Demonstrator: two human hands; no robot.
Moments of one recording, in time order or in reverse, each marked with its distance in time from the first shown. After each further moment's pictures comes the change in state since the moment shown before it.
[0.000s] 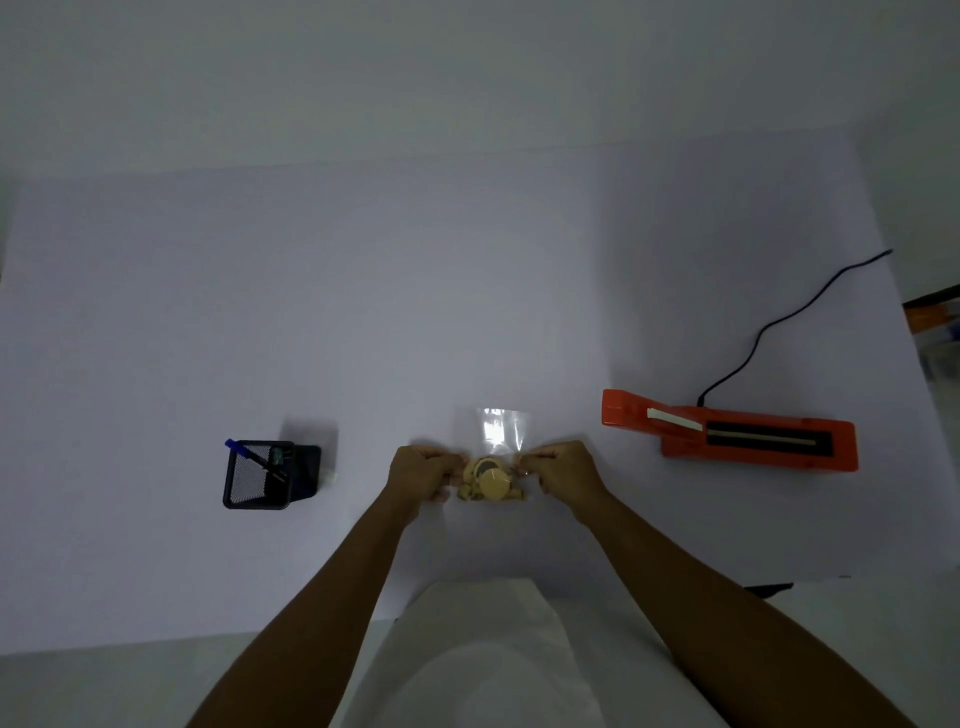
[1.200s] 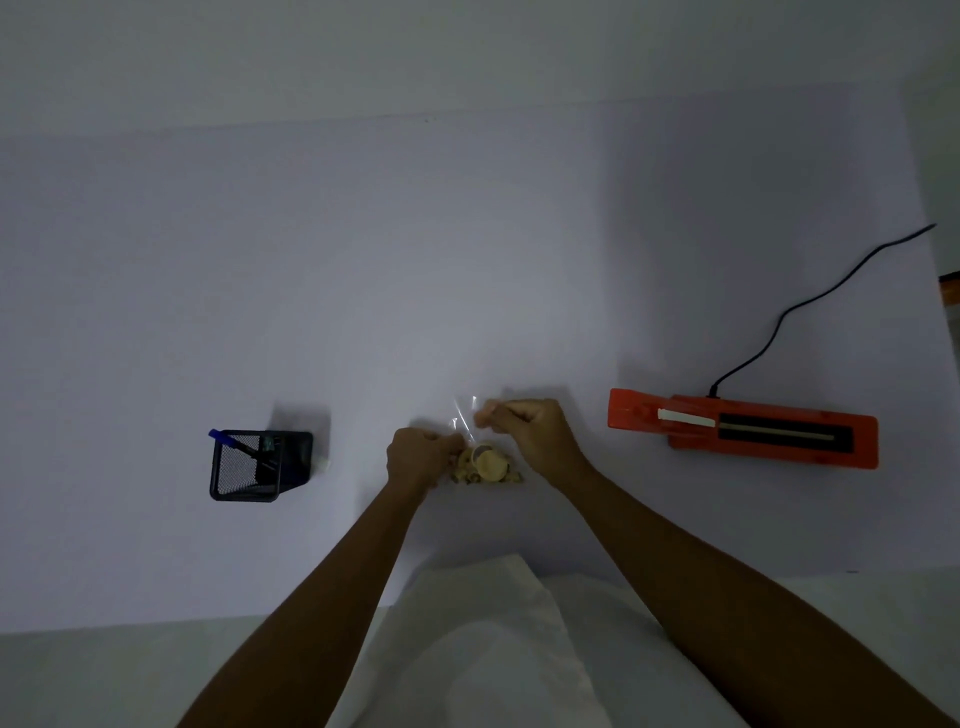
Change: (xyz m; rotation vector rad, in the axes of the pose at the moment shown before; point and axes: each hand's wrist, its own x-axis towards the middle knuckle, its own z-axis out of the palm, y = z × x) left_hand 0.007 0.011 0.014 0.275 0.242 -0.027; right_hand 0.011 -0.037 0.022 0.166 -0.139 -0.286
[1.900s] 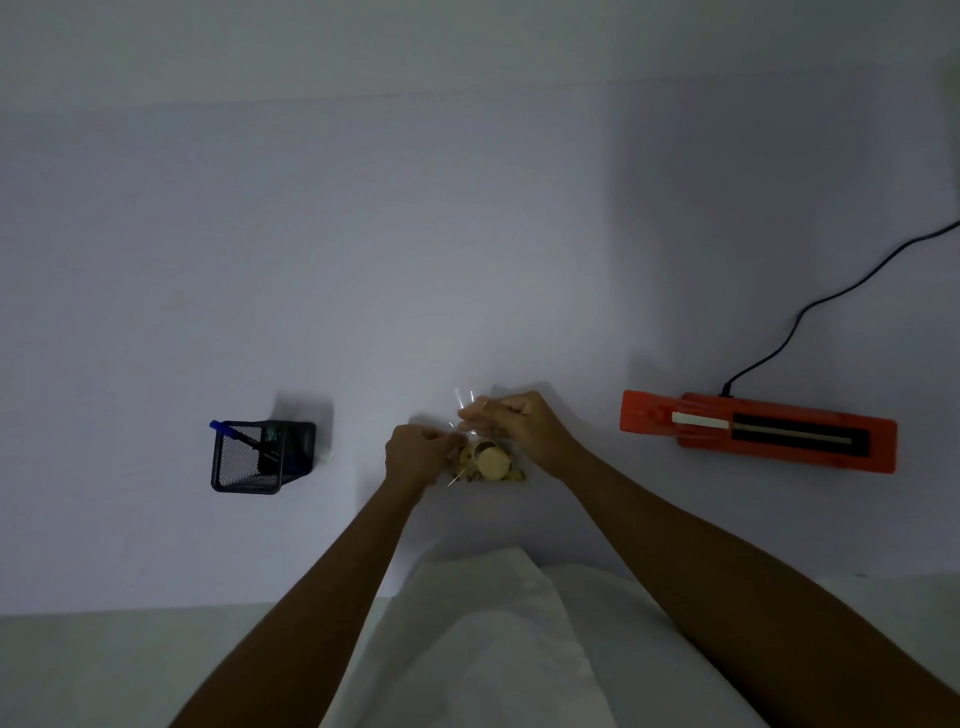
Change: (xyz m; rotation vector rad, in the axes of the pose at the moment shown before) left_hand 0.007 -0.012 -0.004 -0.001 -0.018 0.023; right_hand 0.021 0.013 0.010 0.219 -0.253 0.165
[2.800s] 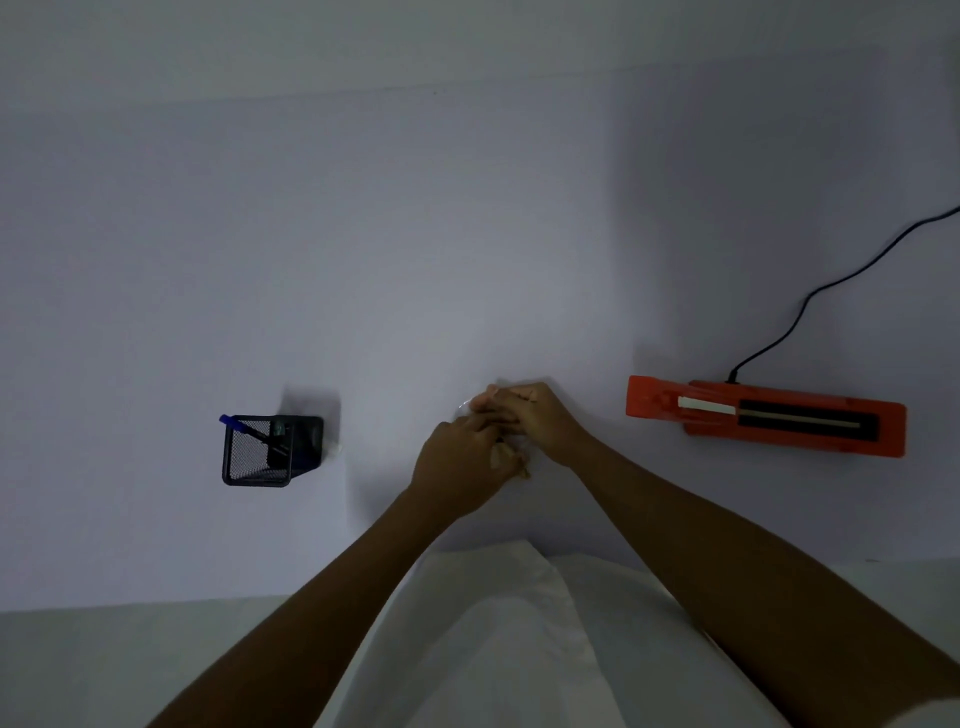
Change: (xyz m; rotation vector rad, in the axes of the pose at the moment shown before) left_hand -0.032 0.007 0.016 0.737 0.012 0.992; right_hand -0.002 -0.004 -0.001 -0.014 0.029 0.054
